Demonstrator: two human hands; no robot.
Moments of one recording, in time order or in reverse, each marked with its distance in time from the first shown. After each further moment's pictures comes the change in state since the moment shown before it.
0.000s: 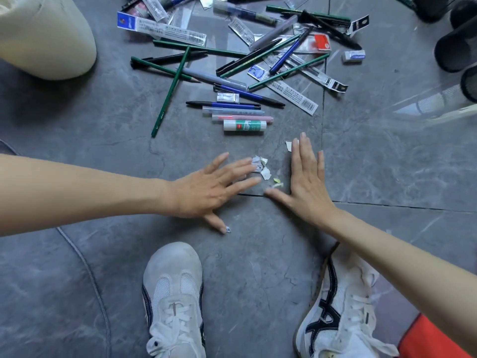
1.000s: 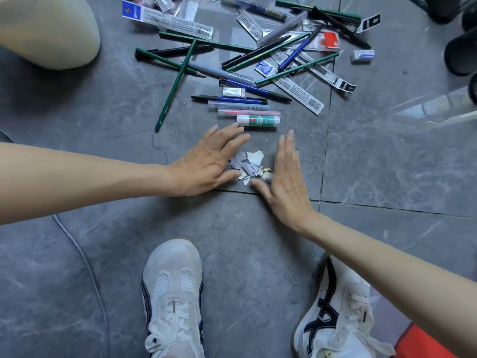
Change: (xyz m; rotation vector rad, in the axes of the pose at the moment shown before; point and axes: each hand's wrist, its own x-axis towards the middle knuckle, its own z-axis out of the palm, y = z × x) left_hand 0.009 -0.021 -0.006 -0.281 0.163 -0.364; right_hand 0.009 -0.041 0.013 0.276 0.061 0.002
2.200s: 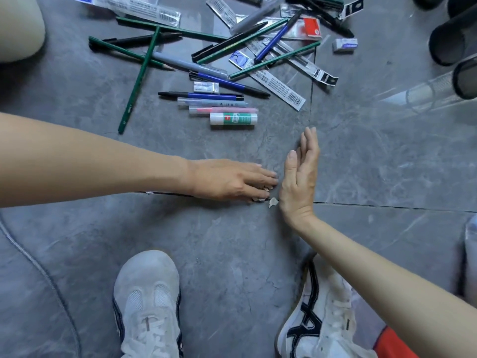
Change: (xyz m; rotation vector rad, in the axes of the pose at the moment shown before) left_hand 0.064 0.029 0.034 -0.132 -0.219 0.707; right_hand 0.008 0.029 -0.011 0.656 0.487 0.290
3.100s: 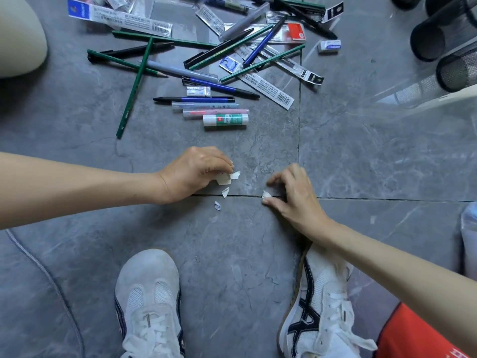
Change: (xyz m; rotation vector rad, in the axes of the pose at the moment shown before) left_hand -0.037 0.025 -0.020 -0.195 0.446 -0.469; right_hand -0.016 0.006 -0.053 -0.597 -0.549 -0.179
